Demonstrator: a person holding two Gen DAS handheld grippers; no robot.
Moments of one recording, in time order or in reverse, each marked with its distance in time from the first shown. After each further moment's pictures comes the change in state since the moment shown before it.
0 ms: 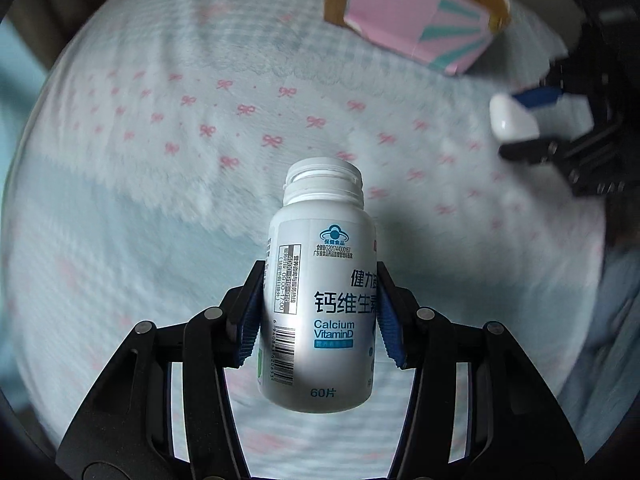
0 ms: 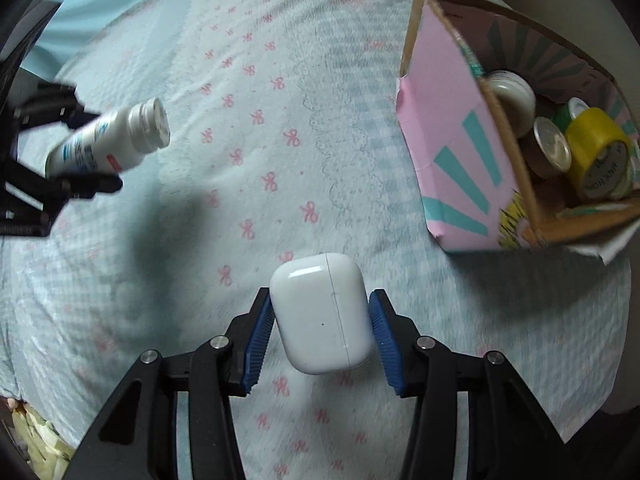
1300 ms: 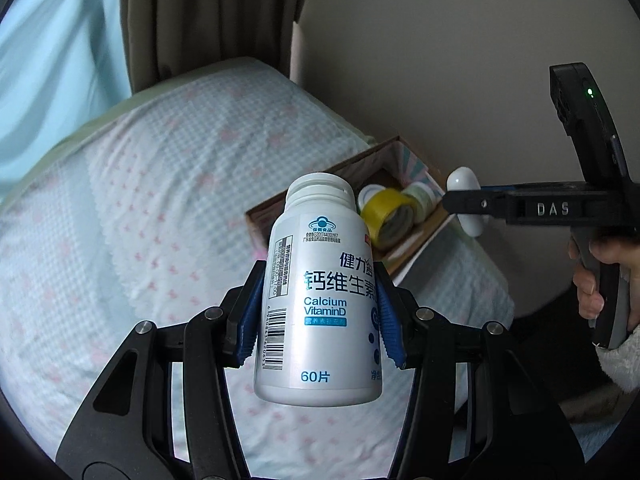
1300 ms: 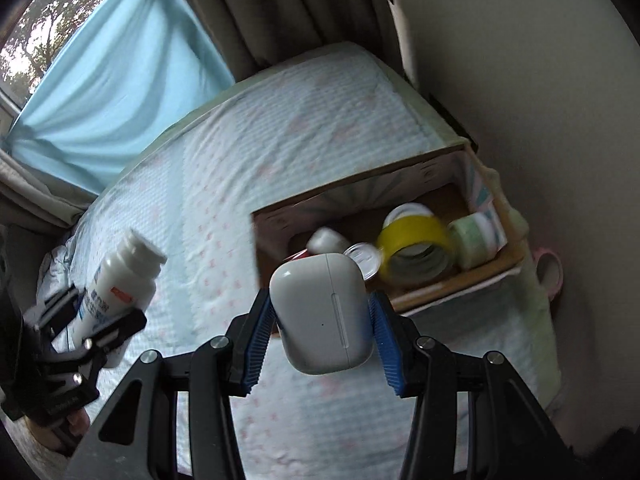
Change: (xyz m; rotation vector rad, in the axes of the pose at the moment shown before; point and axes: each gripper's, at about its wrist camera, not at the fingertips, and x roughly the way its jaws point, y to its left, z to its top) left arm -0.137 -0.138 0.184 -0.562 -0.419 0.050; right arm -0.182 -0.240 0.065 0.150 -0.206 0.196
